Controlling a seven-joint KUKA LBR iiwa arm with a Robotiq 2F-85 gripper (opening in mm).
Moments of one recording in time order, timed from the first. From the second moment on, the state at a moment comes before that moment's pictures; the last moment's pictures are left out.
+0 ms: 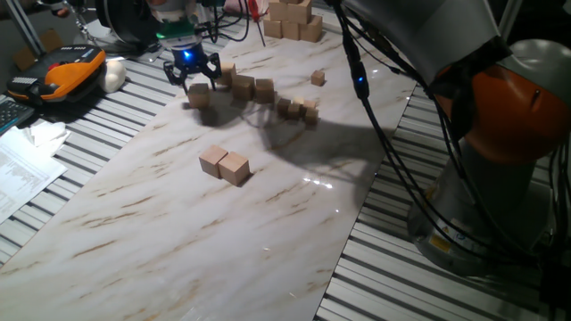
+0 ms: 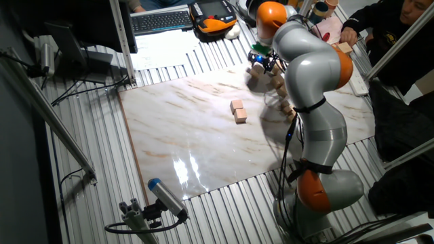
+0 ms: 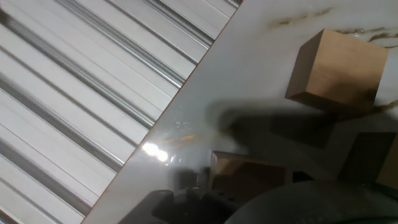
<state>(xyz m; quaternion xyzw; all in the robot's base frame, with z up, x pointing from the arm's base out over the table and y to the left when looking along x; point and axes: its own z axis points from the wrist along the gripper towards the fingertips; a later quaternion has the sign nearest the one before) 0.717 -0.117 0.055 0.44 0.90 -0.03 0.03</state>
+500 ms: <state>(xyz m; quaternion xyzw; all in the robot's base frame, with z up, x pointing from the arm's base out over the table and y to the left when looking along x) 0.717 -0.115 0.059 0.42 0.91 -0.01 0.02</state>
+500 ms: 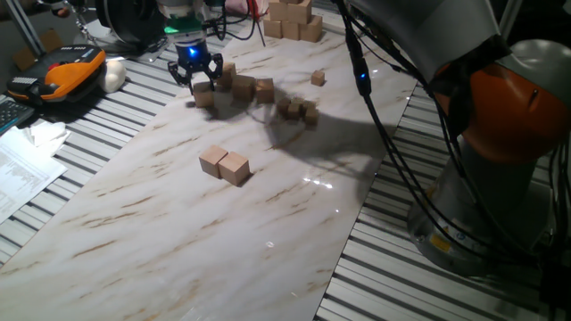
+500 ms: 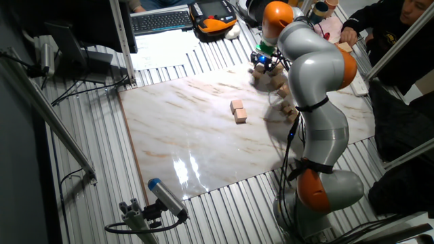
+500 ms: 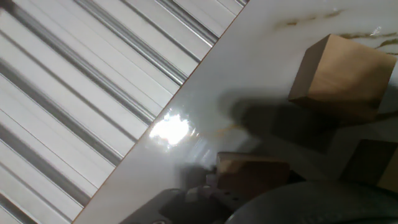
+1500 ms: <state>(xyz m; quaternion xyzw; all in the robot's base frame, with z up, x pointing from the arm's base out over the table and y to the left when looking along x) 0.672 -0.038 0.089 0.27 0.96 0.01 0.06</state>
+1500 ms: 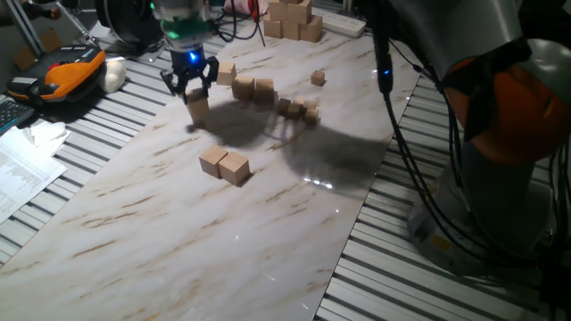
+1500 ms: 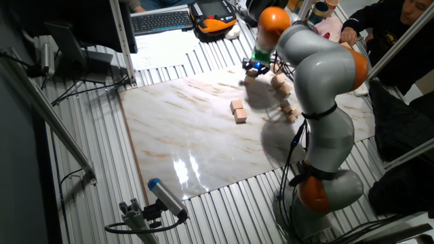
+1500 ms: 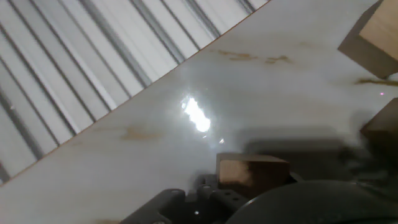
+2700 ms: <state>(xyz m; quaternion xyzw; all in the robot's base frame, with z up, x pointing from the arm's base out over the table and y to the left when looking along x) 0.650 0.004 0.084 0.11 0.99 0.06 0.07</state>
